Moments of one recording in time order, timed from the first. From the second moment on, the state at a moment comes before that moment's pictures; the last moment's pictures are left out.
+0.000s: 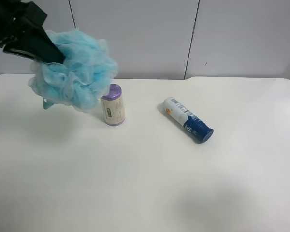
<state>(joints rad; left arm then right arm) -0.29 1.34 -1.23 -0.50 1.00 0.34 0.28 0.00 -0.50 -0.01 1.07 0.01</state>
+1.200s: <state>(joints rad) -0.77 1.47 -1.23 -0.57 0.80 0.67 0.28 0.27 -0.66 0.10 1.11 -0.04</state>
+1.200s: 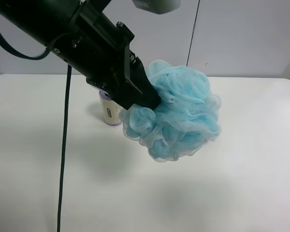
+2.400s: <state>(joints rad) -0.77 1.47 -1.23 -0.78 0.80 0.88 0.73 1.16 -1.00 0.23 0.89 -0.60</state>
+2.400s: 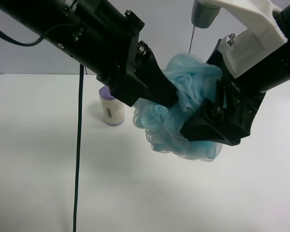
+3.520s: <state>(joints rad) -0.77 1.47 -1.23 -0.77 0.79 0.86 0.73 1.16 -1.00 0.22 0.91 -0.62</state>
